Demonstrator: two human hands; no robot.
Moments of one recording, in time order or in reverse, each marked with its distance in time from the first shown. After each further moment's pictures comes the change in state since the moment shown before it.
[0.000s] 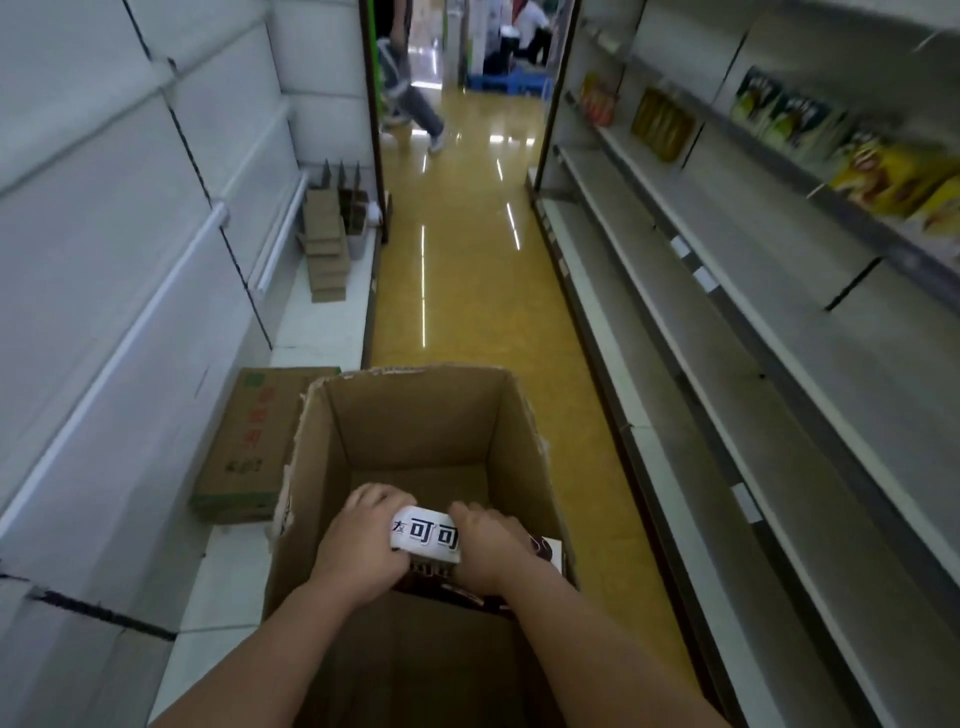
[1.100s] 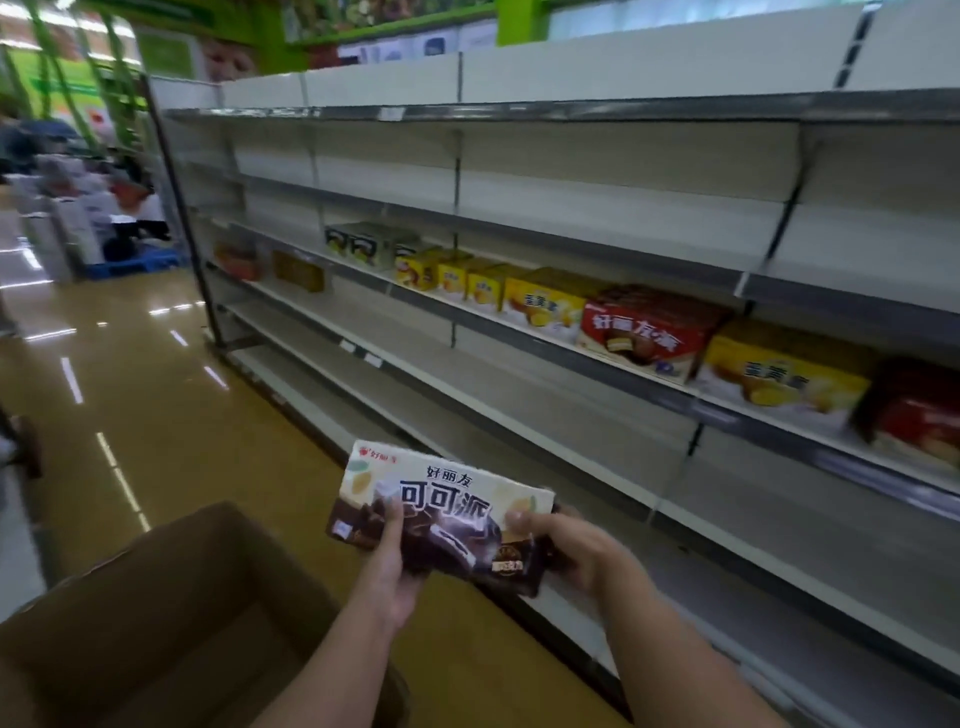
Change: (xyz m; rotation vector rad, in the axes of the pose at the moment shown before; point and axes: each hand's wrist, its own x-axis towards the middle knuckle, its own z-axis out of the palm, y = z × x) left_hand -0.153 0.279 0.015 -1.585 -0.620 -0.220; right_hand -0.399 0.113 -0.022 1.751 0.789 0.517
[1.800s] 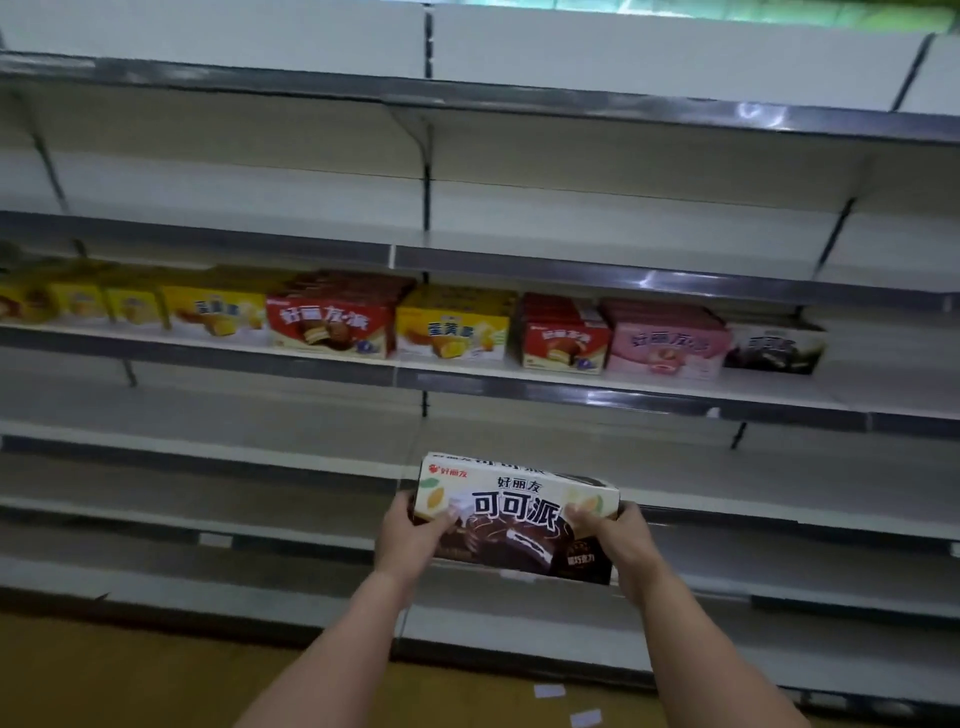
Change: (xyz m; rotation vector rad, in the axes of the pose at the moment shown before) left_hand -0.043 -0.203 0.195 1.010 -0.576 0.114; right_hand -0.187 0.080 -0.248 0.329 0.942 -0.259
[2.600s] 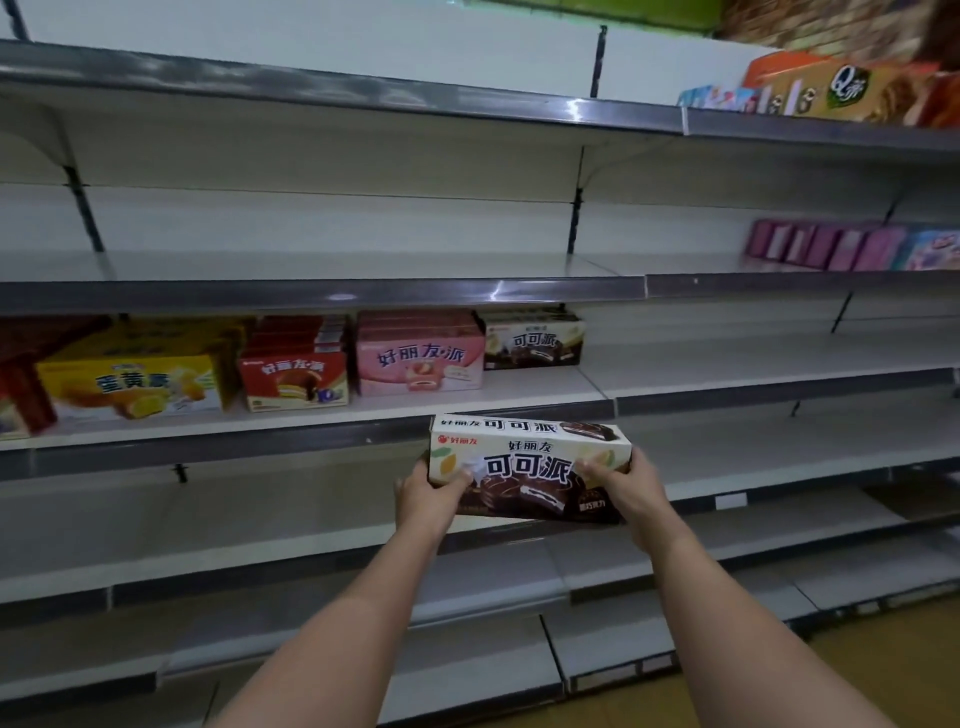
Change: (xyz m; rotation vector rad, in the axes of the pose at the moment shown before) left_hand 0.031 0.074 0.417 0.137 -0.240 0.106; right_hand 0.111 -0.098 -0.363 -0.089 0.316 -0.205
